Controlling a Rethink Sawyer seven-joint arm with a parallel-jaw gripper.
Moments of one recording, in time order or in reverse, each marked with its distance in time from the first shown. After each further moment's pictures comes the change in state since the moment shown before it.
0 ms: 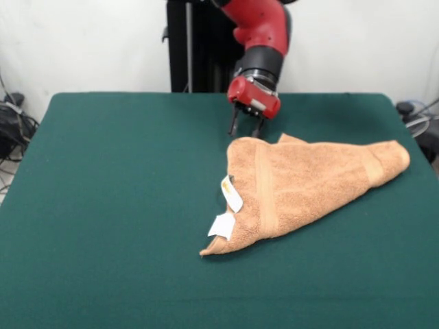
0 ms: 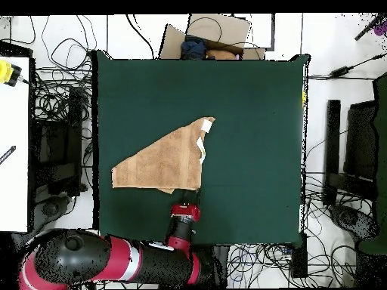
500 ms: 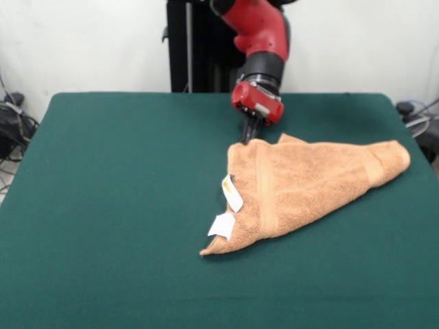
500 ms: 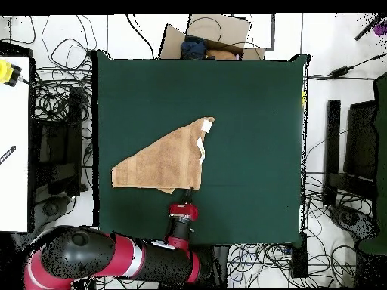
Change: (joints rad) arm -0.001 0.040 0.030 -0.019 0.042 -0.090 0.000
